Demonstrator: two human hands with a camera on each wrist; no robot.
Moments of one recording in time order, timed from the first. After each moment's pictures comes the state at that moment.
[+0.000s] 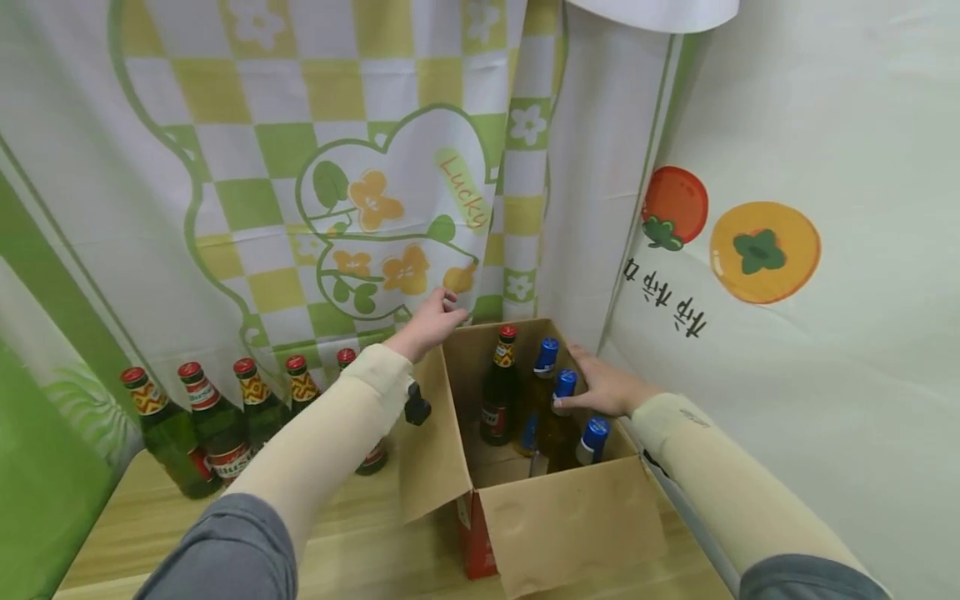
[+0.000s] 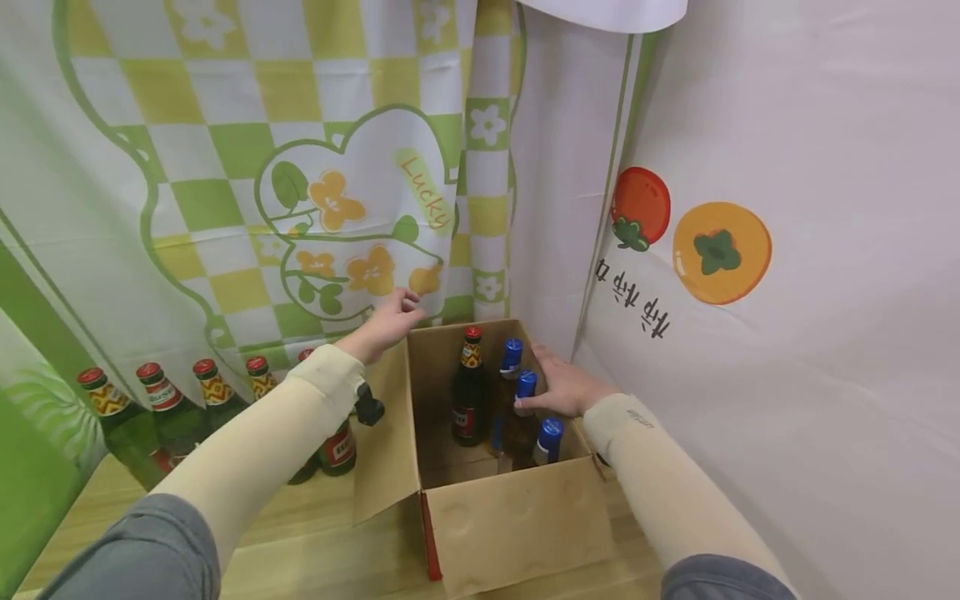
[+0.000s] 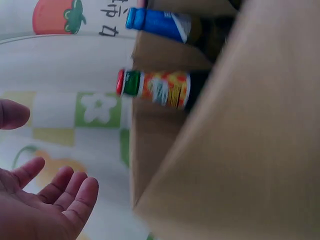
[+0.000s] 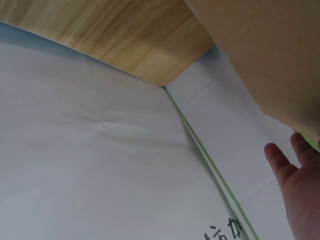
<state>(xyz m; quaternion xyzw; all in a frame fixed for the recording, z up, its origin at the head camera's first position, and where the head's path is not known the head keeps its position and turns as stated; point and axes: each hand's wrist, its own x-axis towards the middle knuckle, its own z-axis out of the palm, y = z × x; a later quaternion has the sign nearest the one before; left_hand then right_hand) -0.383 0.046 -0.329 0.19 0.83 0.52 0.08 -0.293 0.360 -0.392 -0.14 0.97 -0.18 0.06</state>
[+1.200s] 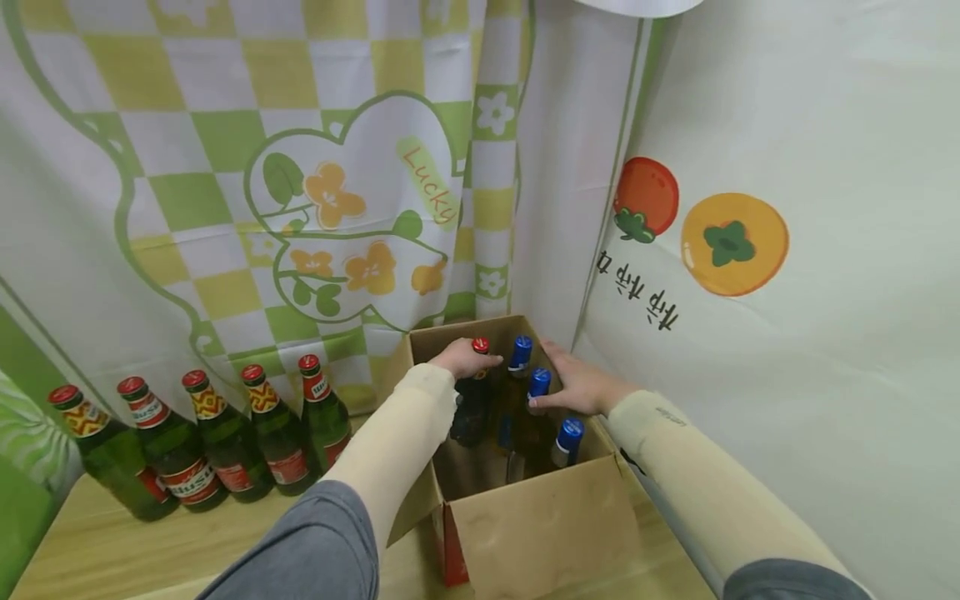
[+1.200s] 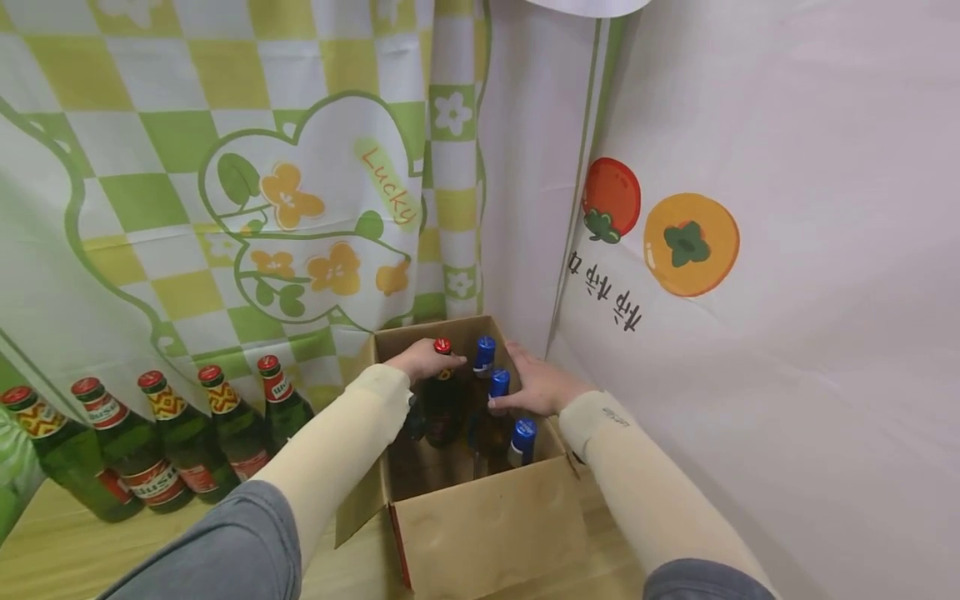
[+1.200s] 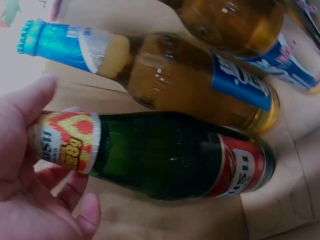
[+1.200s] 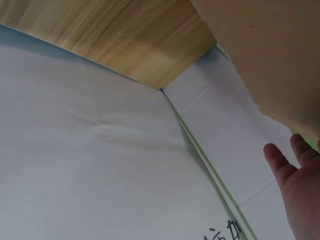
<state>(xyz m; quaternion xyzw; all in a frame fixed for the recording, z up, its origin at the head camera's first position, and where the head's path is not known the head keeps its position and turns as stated) -0.405 0.137 -0.409 0.20 0.90 0.35 0.16 -0.292 0.356 -0.388 -0.10 0.97 -0.20 0.09</state>
